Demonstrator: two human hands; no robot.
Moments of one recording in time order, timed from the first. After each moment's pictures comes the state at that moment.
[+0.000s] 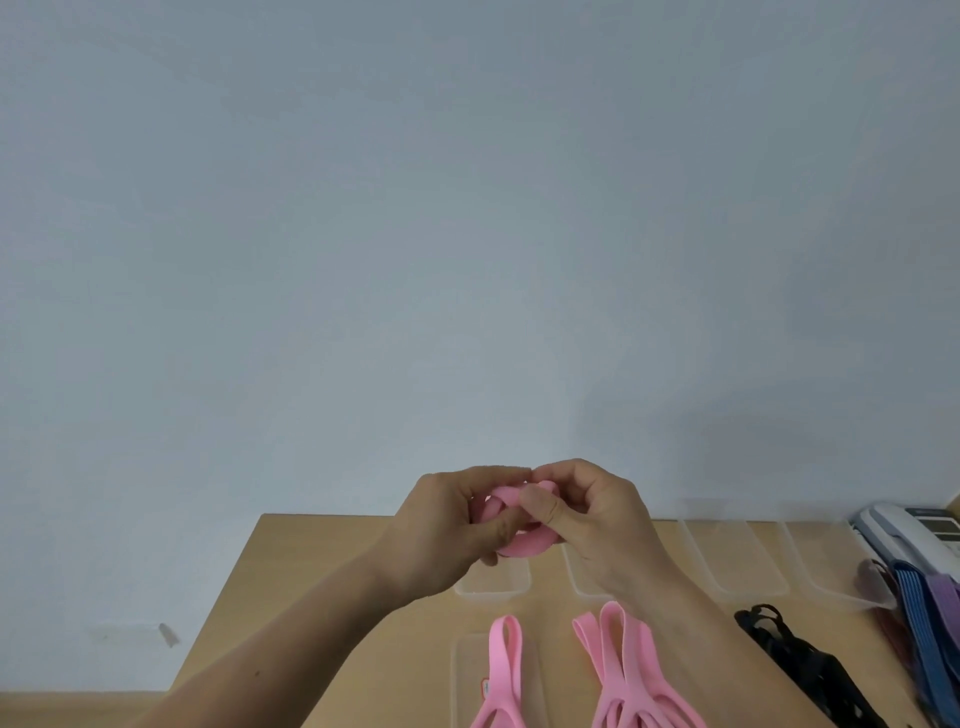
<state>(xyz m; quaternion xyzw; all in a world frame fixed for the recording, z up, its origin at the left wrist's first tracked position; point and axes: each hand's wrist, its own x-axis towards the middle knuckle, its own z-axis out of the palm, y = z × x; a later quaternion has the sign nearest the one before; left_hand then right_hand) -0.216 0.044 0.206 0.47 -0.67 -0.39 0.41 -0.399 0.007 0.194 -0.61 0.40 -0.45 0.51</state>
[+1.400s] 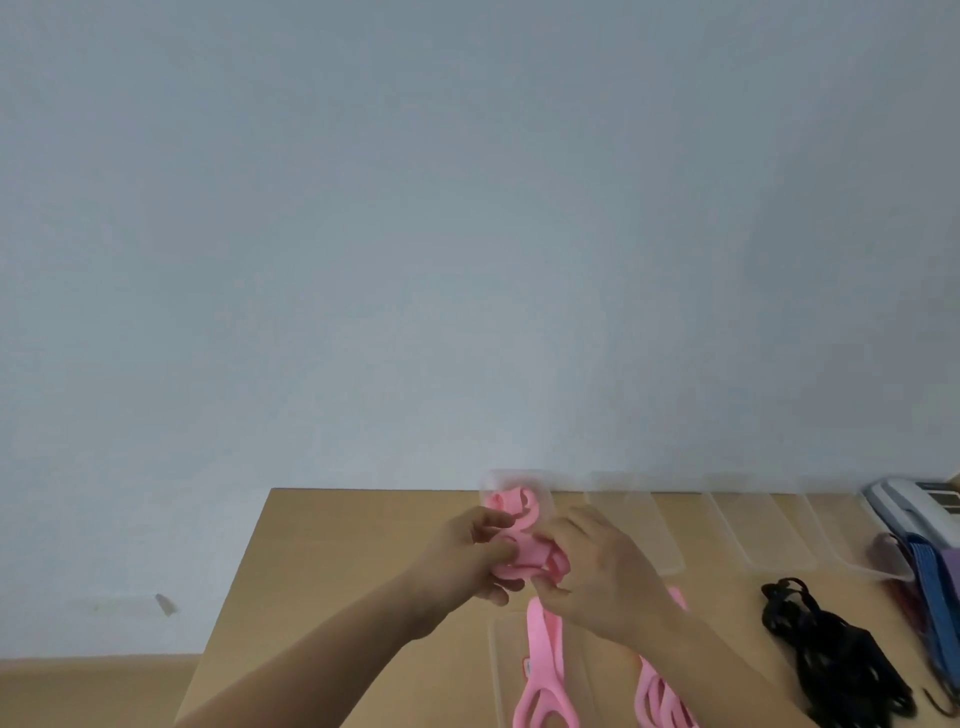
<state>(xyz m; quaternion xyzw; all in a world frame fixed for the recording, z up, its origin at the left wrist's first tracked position) -0.163 0.013 0.099 0.51 -0.44 -0.64 0.37 -0.357 -0.004 0.108 -0.88 0.44 -0.19 0.08</state>
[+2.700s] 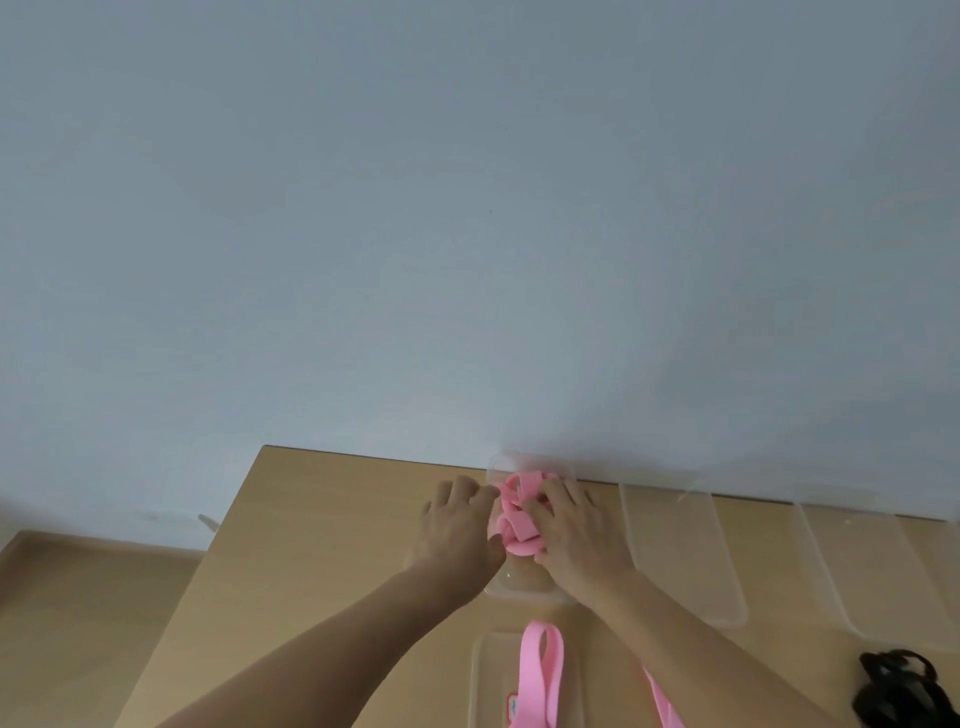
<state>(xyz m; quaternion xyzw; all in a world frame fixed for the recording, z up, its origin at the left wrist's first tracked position) -0.191 -0.083 -0.010 0.73 -0.65 -0.17 0.10 -0.357 -0.137 -0.014 -0.90 0.43 0.03 -0.02</state>
